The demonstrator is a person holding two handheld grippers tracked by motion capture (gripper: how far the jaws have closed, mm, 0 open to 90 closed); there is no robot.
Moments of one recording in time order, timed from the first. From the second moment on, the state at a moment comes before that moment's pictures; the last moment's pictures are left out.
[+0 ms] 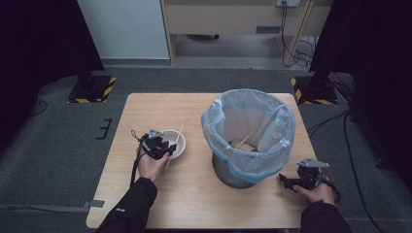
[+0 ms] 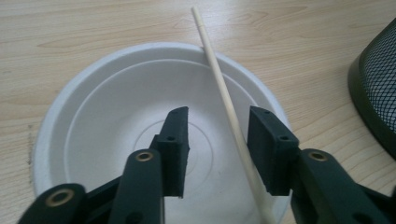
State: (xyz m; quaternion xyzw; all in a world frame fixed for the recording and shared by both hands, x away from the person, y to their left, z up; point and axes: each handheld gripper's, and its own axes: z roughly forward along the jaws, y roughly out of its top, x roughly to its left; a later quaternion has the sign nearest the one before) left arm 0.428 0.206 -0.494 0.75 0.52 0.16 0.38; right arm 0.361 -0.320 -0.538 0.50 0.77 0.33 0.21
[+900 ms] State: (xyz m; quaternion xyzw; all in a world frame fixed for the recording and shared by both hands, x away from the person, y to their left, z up) left arm 0.424 0.220 -0.476 0.74 0.52 0.17 0.39; right arm 0.361 -0.320 -0.538 0.50 0.77 0.33 0.21
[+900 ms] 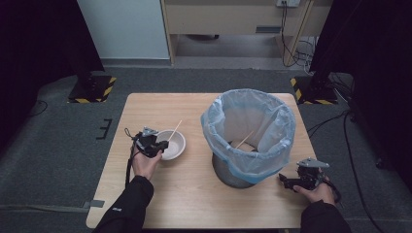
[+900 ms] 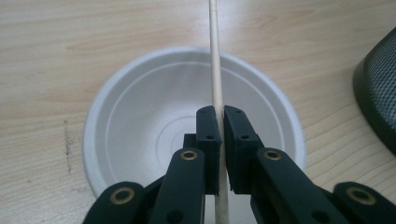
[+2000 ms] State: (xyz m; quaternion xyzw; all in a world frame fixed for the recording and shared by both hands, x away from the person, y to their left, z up) left arm 0.390 0.232 -0.381 0.67 0.45 0.22 0.54; right arm 0.361 -0.320 -0.538 0.50 0.77 0.33 0.21
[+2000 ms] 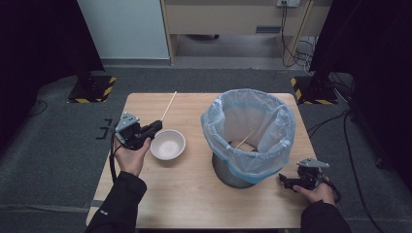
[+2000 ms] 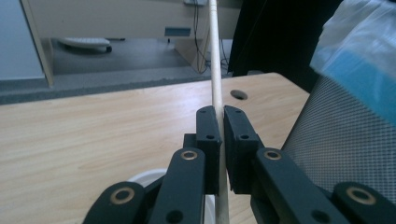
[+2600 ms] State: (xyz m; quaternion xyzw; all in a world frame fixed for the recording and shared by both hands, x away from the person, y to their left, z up) left arm 0.364 0.233 -0.335 0.64 0.40 0.26 0.60; right arm 0.361 -0.320 -0.538 0.50 0.77 0.33 0.21
